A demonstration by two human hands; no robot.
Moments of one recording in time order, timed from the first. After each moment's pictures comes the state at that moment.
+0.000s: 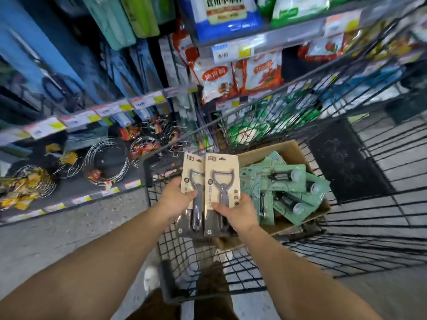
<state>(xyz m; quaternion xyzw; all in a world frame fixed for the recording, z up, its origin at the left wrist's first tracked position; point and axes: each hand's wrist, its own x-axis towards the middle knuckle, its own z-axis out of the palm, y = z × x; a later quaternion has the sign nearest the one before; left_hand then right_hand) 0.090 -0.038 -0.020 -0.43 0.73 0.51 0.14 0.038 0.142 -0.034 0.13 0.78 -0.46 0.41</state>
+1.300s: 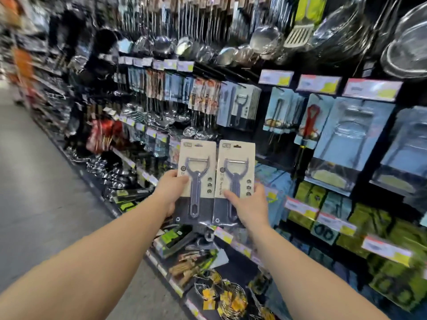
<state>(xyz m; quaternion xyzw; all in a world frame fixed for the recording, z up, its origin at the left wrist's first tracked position) 0.725 -0.595 0.342 -0.52 0.43 0.52 -0.53 0.528 -0.550 0.330 -0.50 0.65 -0.52 0.25</state>
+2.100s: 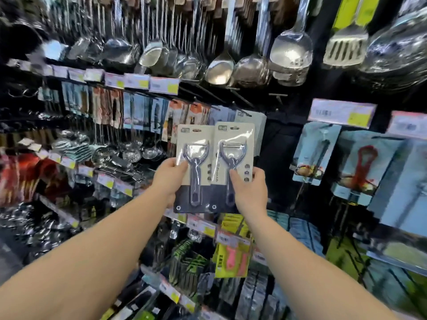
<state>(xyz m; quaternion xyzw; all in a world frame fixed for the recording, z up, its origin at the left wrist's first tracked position) 0.743 -0.956 0.424 -0.42 0.51 0.52 -0.54 0.575 -0.875 0.418 -0.44 0.63 -0.63 0.12</state>
